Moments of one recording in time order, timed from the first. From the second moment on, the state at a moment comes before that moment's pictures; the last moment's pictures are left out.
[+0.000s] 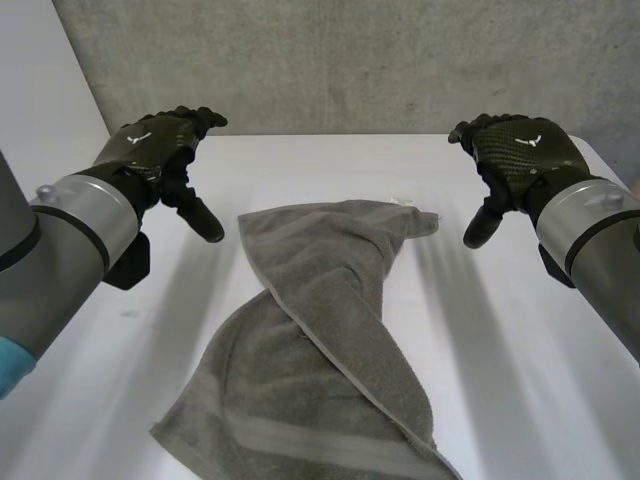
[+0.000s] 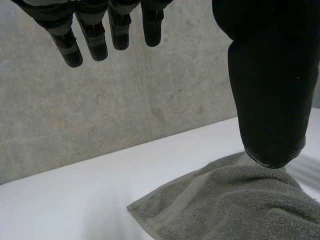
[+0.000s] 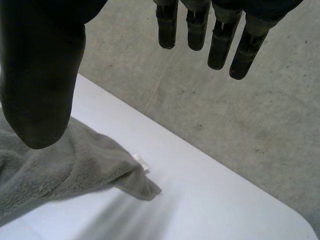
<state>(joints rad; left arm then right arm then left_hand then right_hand) 4.25 -1.73 -1.40 2.98 -1.62 3.05 2.00 -1.40 1.43 0.13 1.57 2.95 0.16 0.16 0.16 0.17 0.03 0.23 0.25 0.24 0.26 0.06</state>
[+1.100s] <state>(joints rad) 4.26 -2.29 -1.40 3.36 -1.44 3.33 2.28 -1.18 1.77 -0.20 1.66 2.99 0.23 0.24 0.24 0.24 0.06 0.32 0.34 0.31 0.33 0.10</state>
